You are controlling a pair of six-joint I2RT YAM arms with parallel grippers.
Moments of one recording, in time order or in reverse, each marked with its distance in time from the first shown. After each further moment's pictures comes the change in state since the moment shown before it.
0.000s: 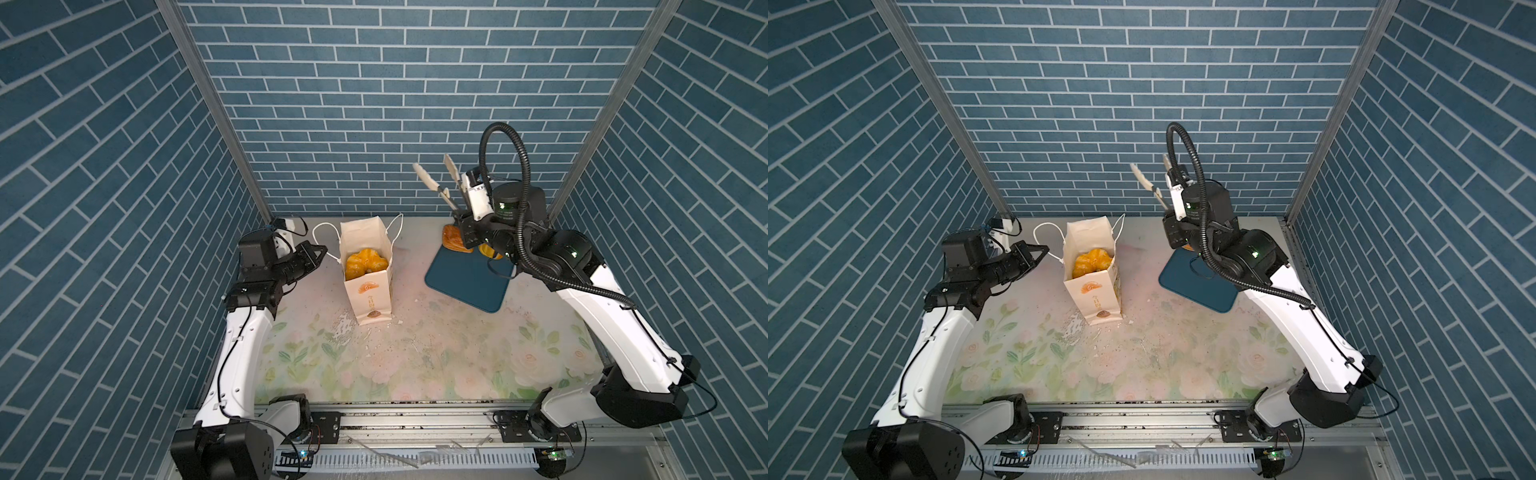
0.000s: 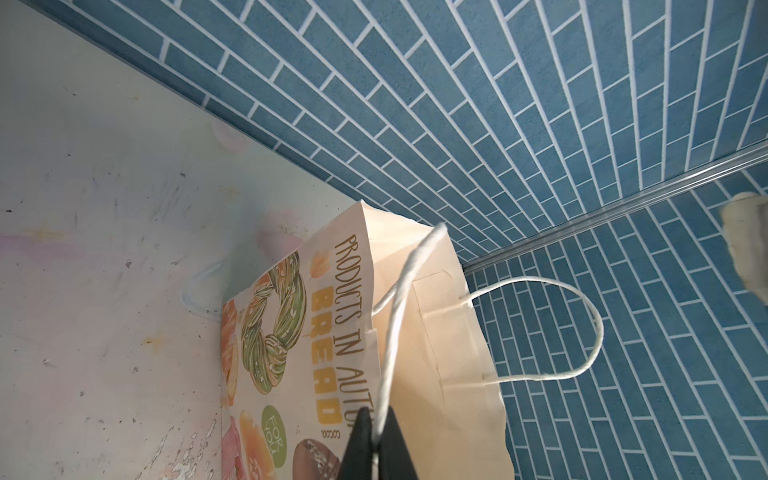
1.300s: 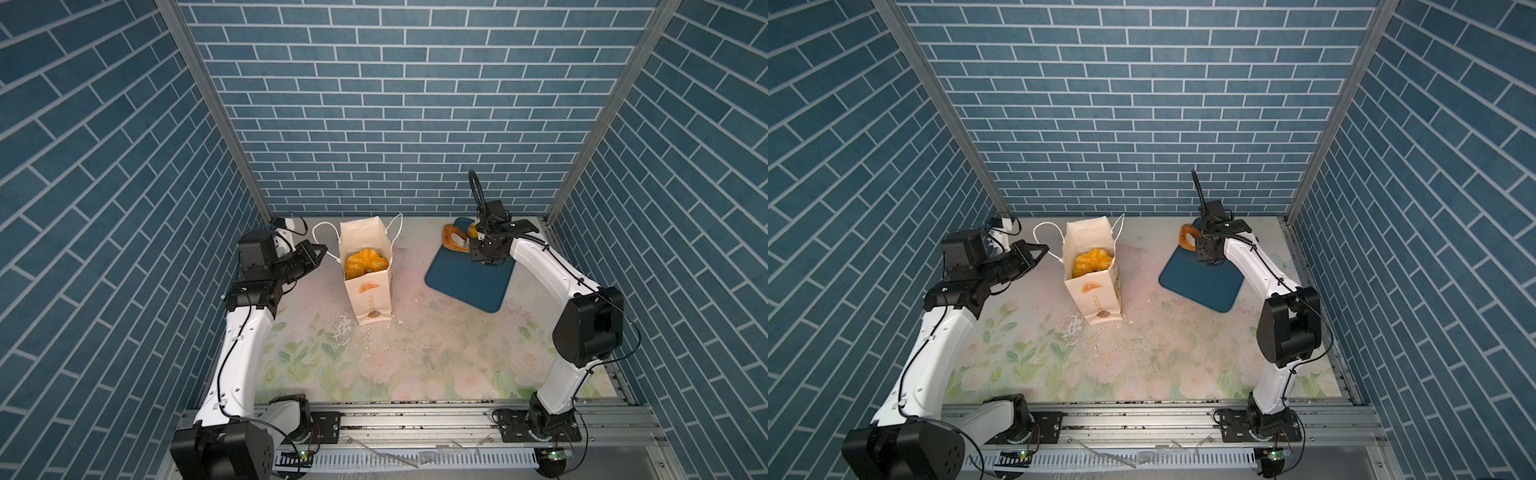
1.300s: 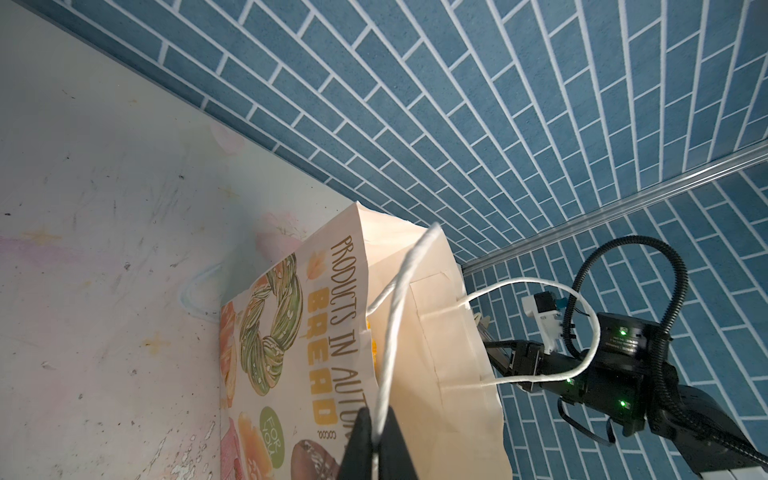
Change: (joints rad) left arm 0.000 0.002 0.008 -0.001 0.001 0.000; right arm -0.412 0.393 -0.254 0.011 -0.258 0.128
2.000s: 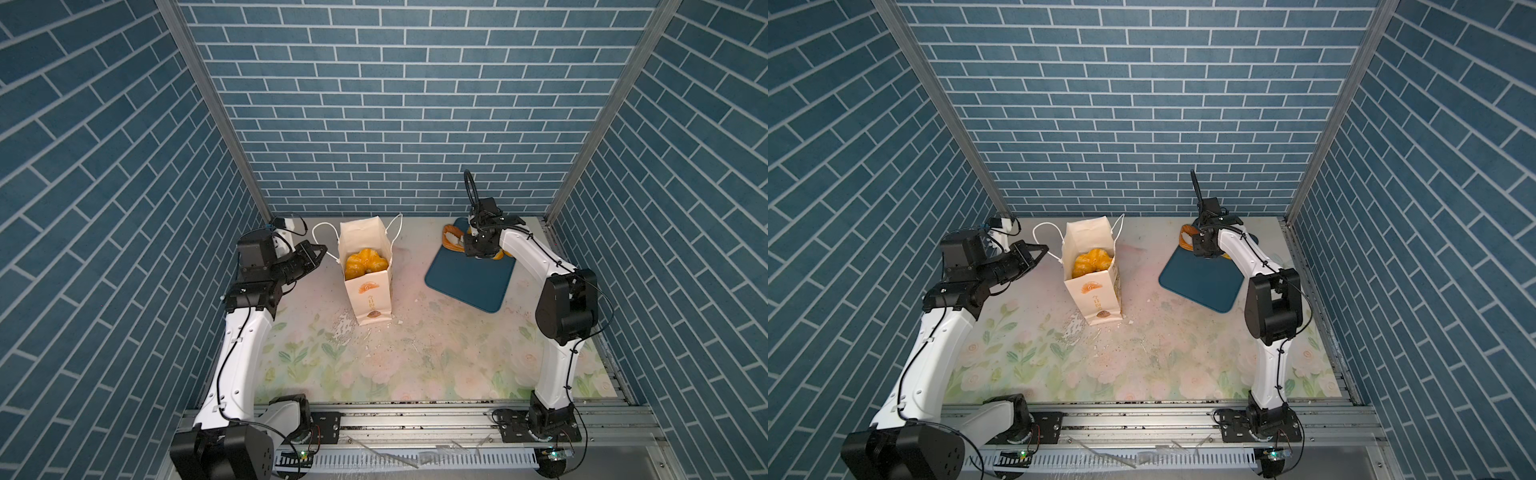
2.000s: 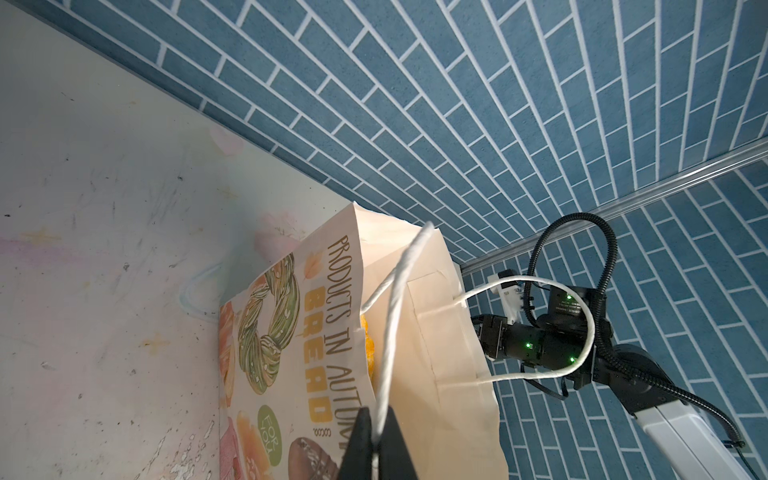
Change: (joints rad) left arm 0.000 -0.009 0.001 -0.005 0.002 0.001; right arm -0.031 0.192 0.134 0.023 -0.069 -0.048
